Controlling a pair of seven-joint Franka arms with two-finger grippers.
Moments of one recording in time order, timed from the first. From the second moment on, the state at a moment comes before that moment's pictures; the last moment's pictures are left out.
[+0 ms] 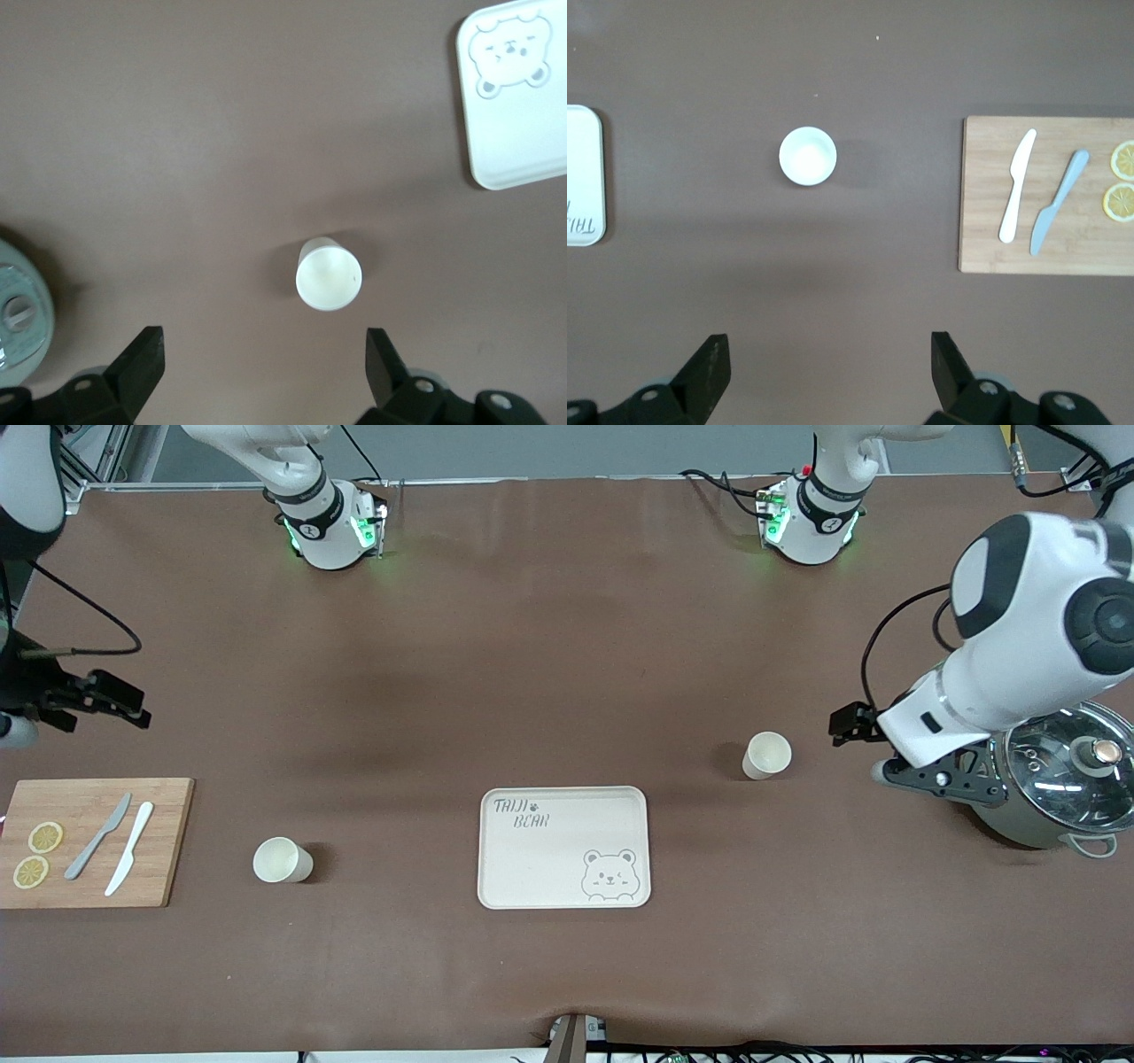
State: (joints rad) left arm -0.13 0.26 -0.08 -1.60 -0.01 1.80 0.01; right arm -0.02 0.10 -0.05 -1.63 0.03 1.78 -0.11
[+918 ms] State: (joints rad) left arm -0.16 0.29 -0.11 -2.04 -0.01 2.37 -0.13; right arm -0.01 0.37 -0.05 -1.61 0.04 2.05 -0.11
